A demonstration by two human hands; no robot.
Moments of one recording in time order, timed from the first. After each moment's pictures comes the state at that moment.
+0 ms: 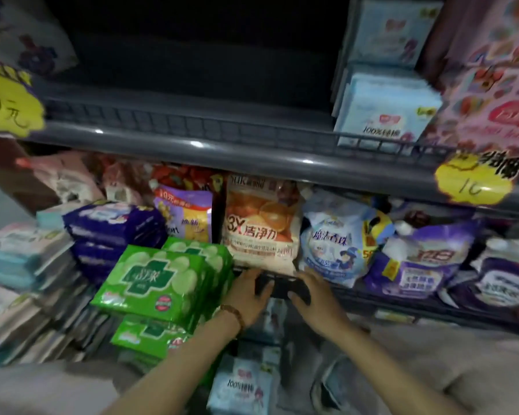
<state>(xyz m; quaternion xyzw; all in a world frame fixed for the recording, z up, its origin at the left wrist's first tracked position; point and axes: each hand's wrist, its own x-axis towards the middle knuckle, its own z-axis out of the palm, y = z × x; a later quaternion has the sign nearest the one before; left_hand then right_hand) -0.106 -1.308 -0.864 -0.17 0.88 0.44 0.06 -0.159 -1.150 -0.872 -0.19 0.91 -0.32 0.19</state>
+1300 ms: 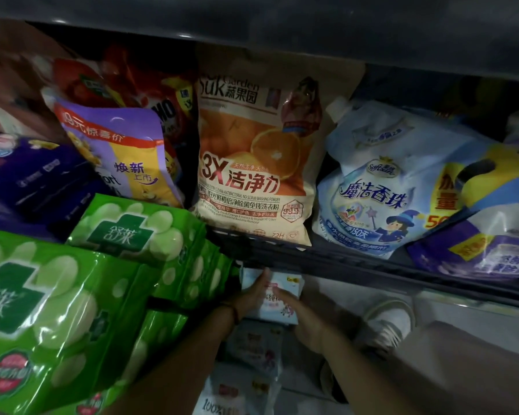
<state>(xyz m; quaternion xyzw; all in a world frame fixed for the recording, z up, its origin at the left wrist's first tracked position) -0.150 -1.307 -1.074 -0.45 0.56 0.65 0.26 -0.174 -1.169 -1.088 0.24 0.52 -0.66 0.49</state>
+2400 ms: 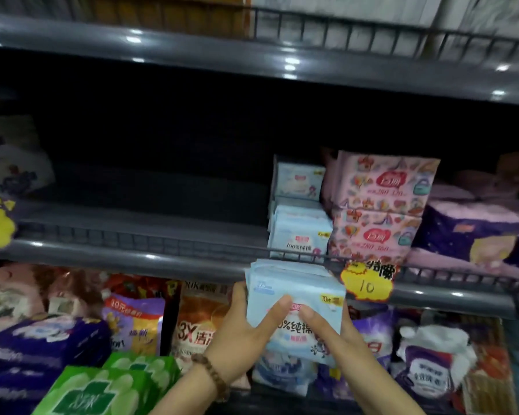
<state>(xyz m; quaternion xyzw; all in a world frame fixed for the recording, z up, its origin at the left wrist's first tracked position) -0.116 -1.250 -0.675 0.00 0.72 0.69 -0.08 -0.133 -1.088 -0.656 -0.14 0.69 -0.70 0.11</state>
